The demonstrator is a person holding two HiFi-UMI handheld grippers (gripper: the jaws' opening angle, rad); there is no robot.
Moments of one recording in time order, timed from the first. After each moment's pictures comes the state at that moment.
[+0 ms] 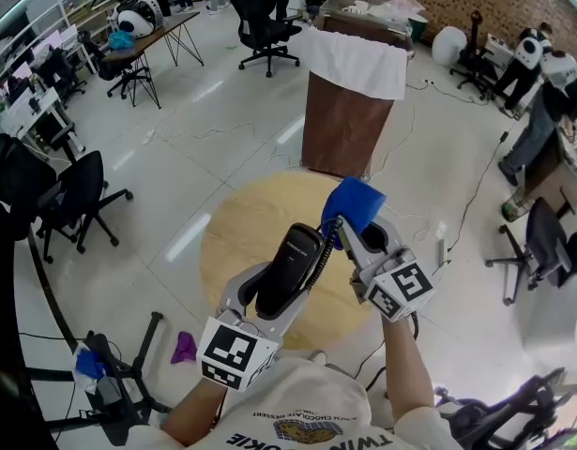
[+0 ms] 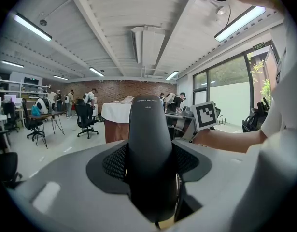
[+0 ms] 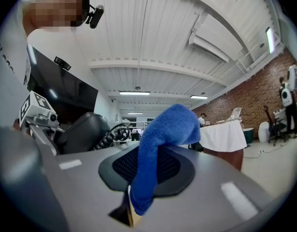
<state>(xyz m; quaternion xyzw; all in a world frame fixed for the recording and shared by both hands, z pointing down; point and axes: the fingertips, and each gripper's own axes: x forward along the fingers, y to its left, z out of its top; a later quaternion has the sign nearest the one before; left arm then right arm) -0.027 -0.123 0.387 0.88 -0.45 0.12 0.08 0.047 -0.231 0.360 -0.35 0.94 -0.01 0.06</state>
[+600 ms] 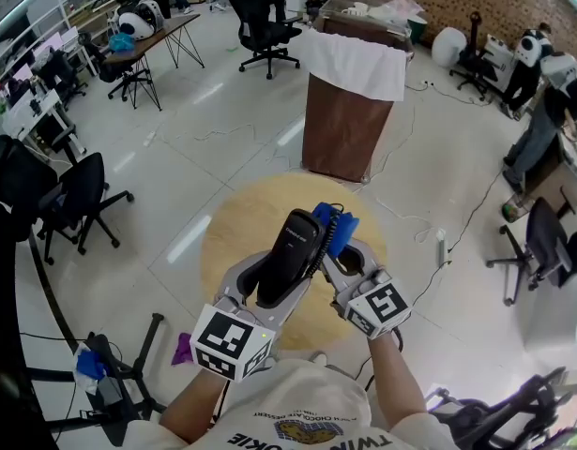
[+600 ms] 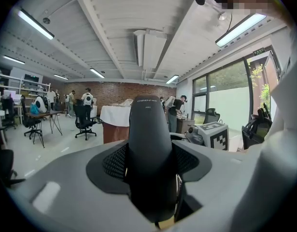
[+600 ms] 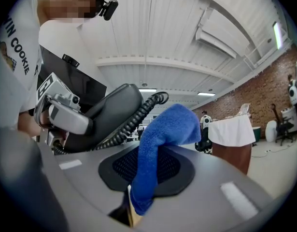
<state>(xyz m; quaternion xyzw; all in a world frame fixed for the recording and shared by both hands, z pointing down) -0.027 -0.137 0.368 0.88 -0.45 0.09 0.08 0.011 -0.193 0.394 -0.31 0.95 0.00 0.04</state>
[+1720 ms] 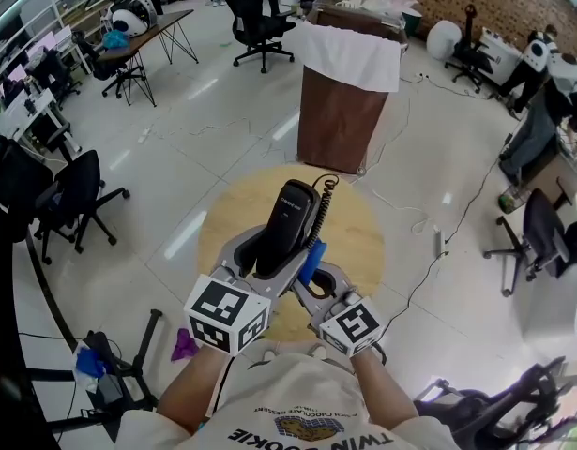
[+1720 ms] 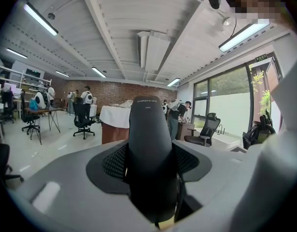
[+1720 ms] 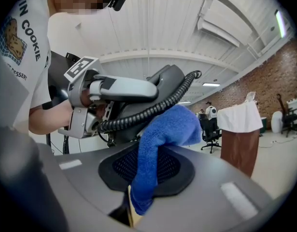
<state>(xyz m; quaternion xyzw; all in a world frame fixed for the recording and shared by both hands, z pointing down) -0.030 -0.162 0.360 0.89 -0.45 0.07 0.10 -0.029 -0.133 0.437 -0.27 0.96 -0.03 0.00</state>
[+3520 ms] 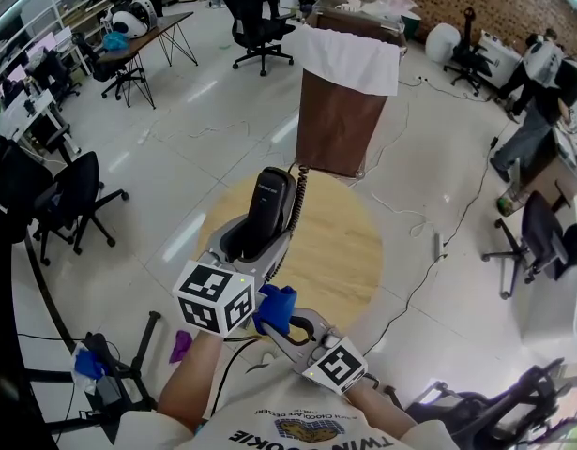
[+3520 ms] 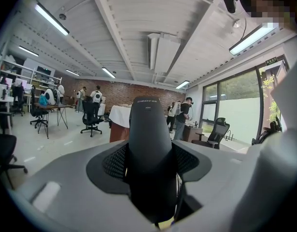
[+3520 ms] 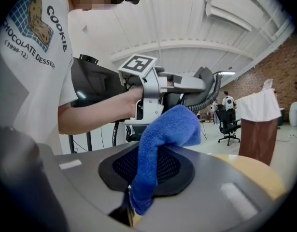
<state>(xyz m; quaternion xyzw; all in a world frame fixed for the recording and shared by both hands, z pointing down) -0.064 -0.190 0.365 0.86 -0.49 0.05 0.12 -0.066 -0.039 0.453 -0.18 0.98 -0.04 -0.03</state>
